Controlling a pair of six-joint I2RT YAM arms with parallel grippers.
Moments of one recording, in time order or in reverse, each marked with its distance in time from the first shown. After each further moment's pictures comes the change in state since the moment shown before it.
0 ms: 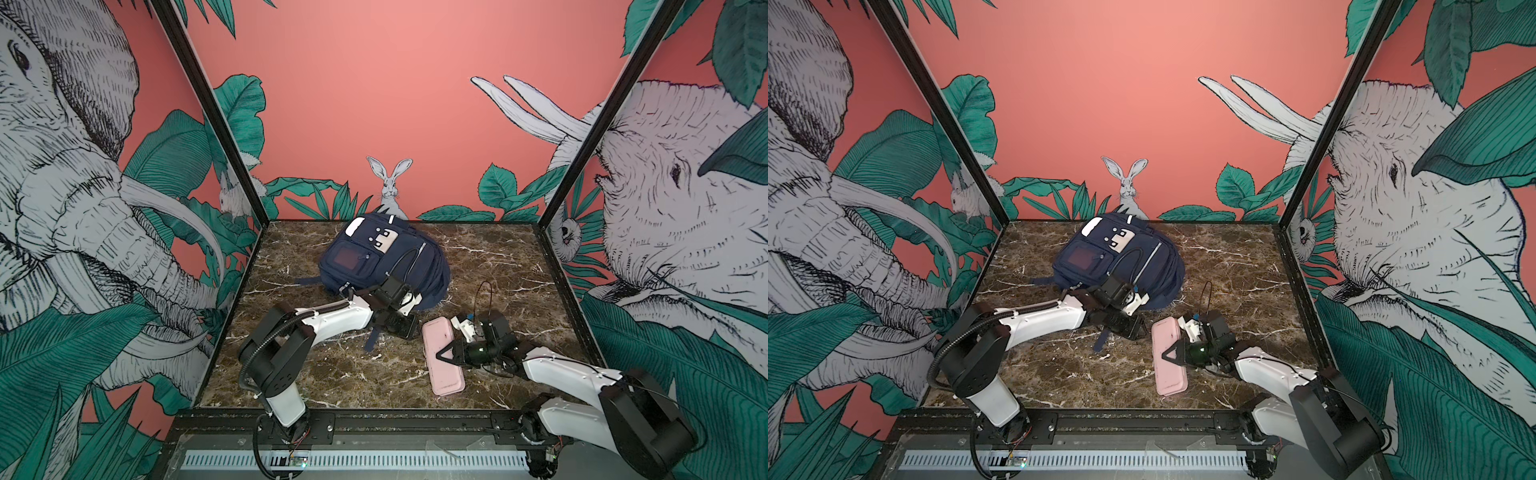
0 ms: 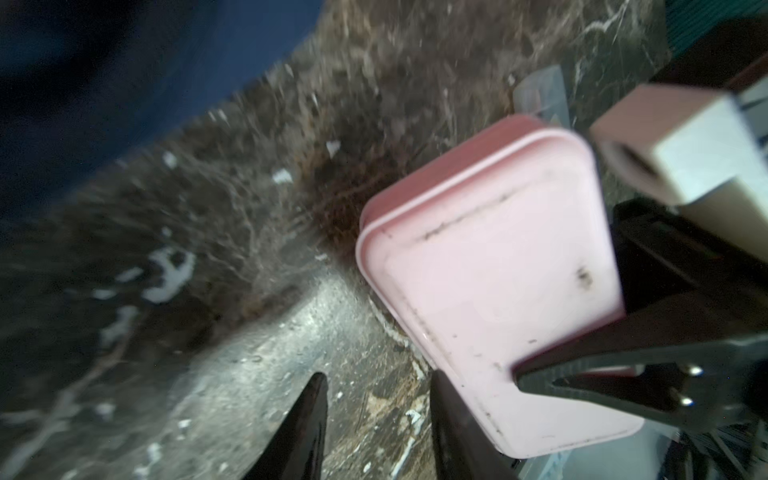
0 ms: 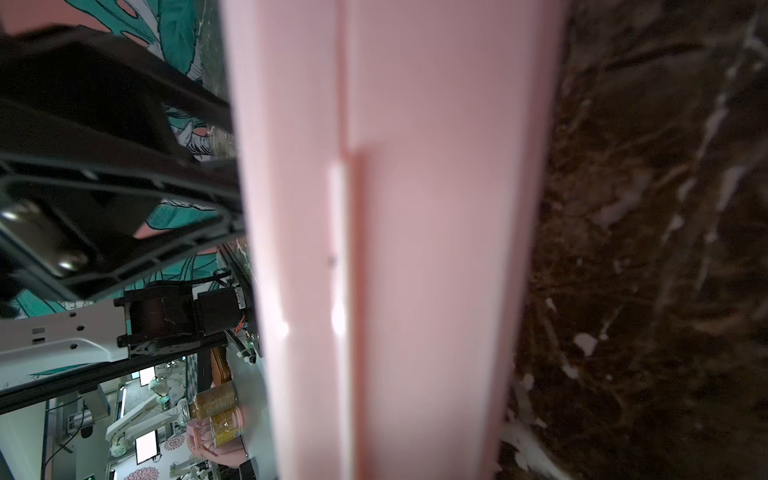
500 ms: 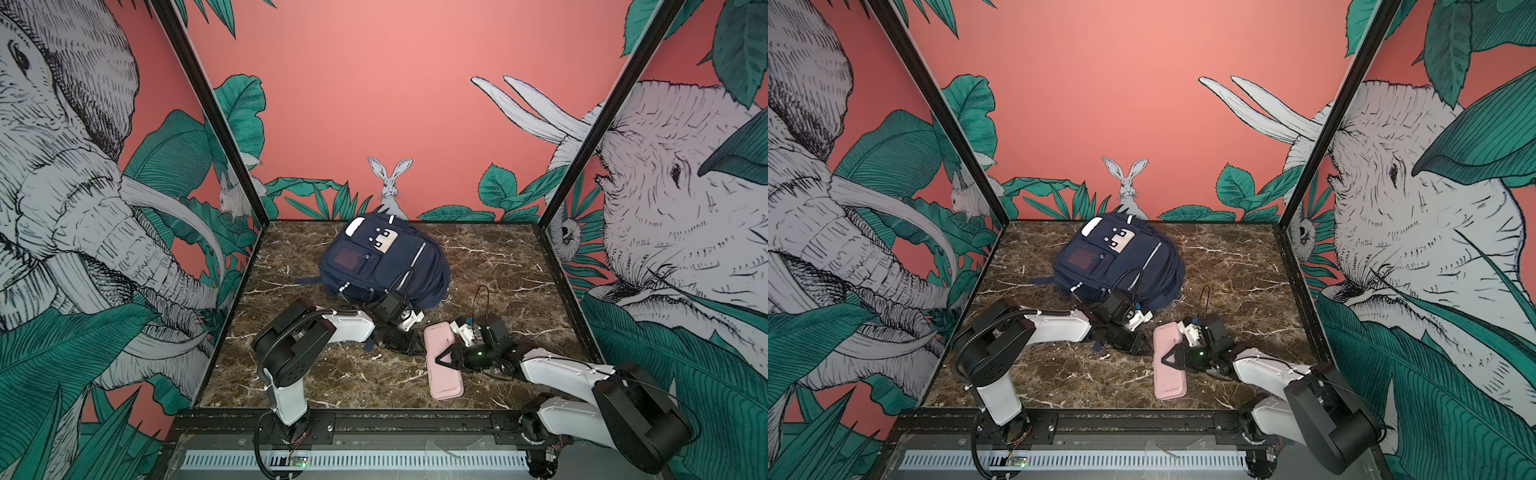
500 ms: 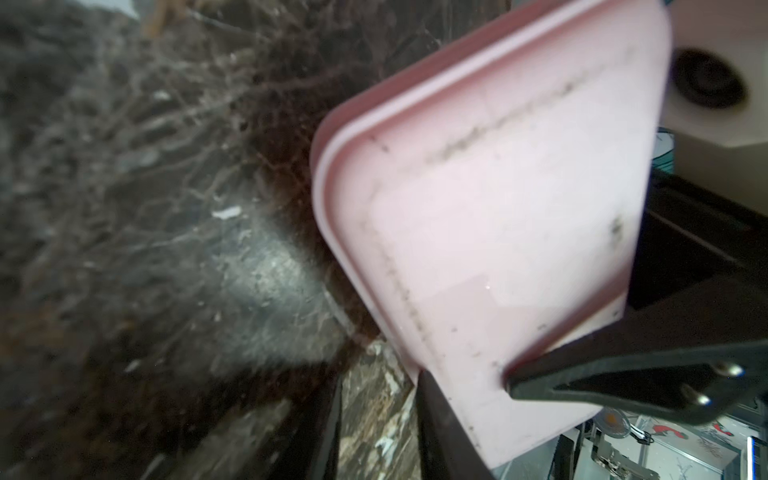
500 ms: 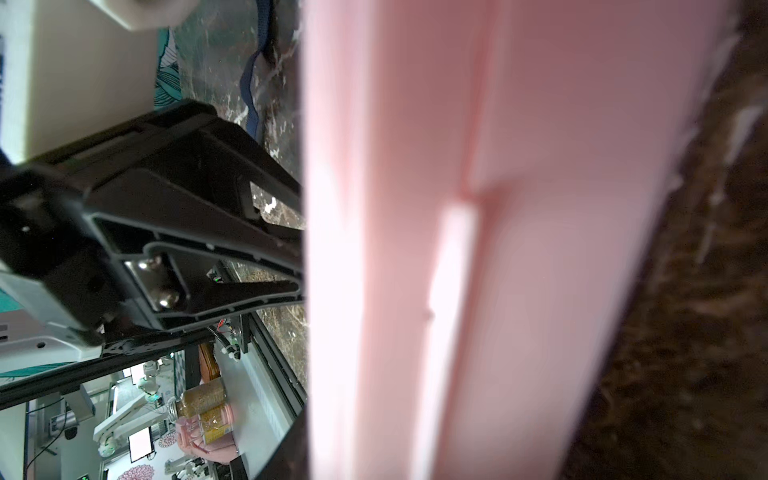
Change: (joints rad) left arm -0.036 0.103 -0.234 0.343 0.236 -0.165; right arm 0.027 0.033 -0.039 0.026 0.008 -0.002
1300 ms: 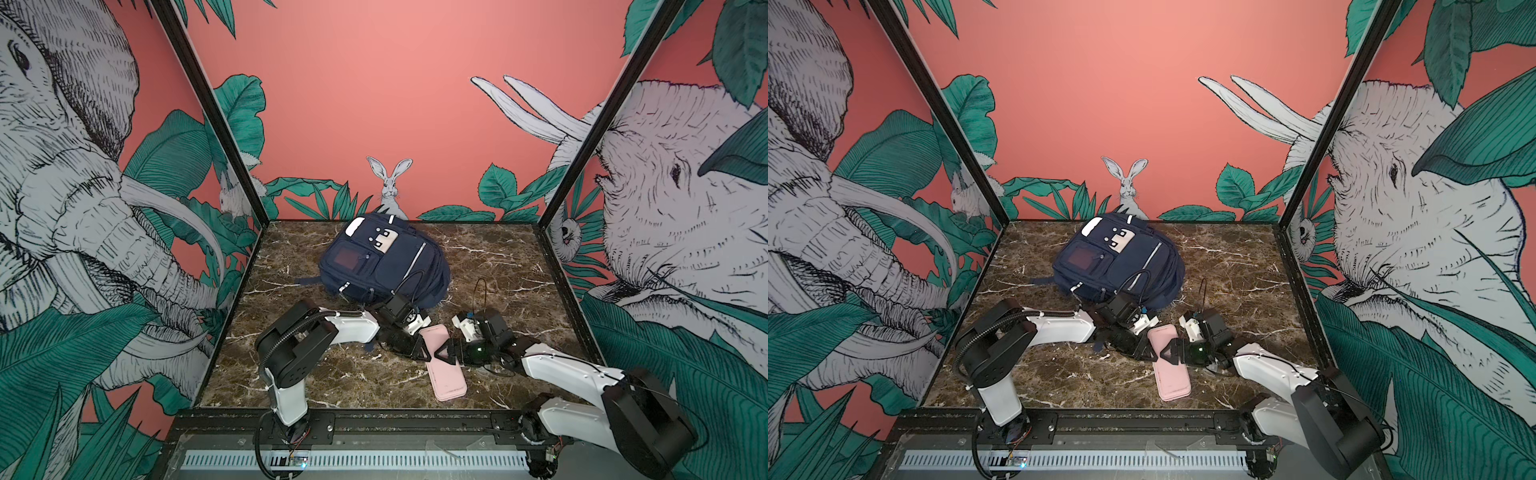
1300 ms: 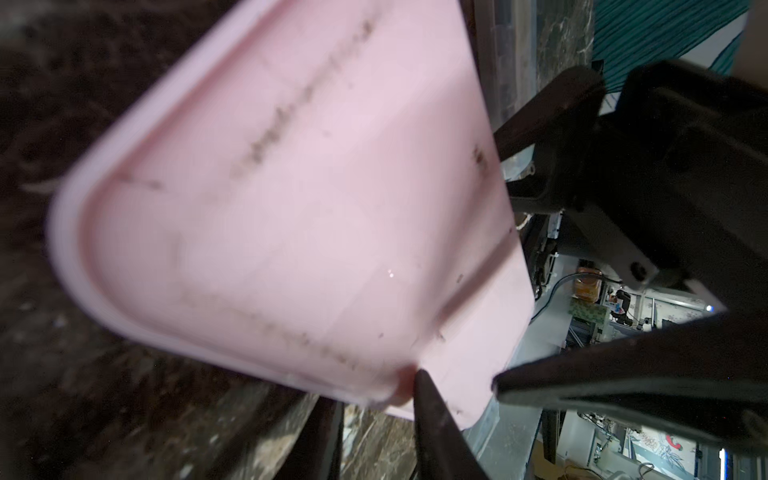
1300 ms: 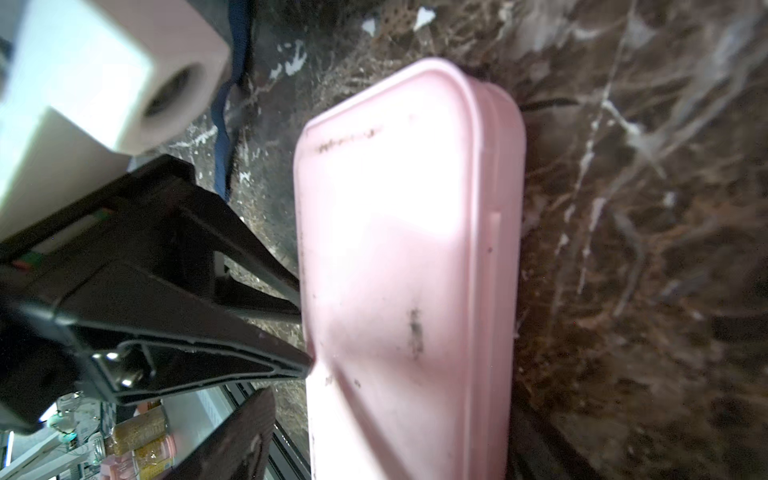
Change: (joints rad) left arm -0.039 0.010 0.029 -0.042 0.066 0.022; right arm 0.010 -0.021 0.066 -0.121 0.126 -0.076
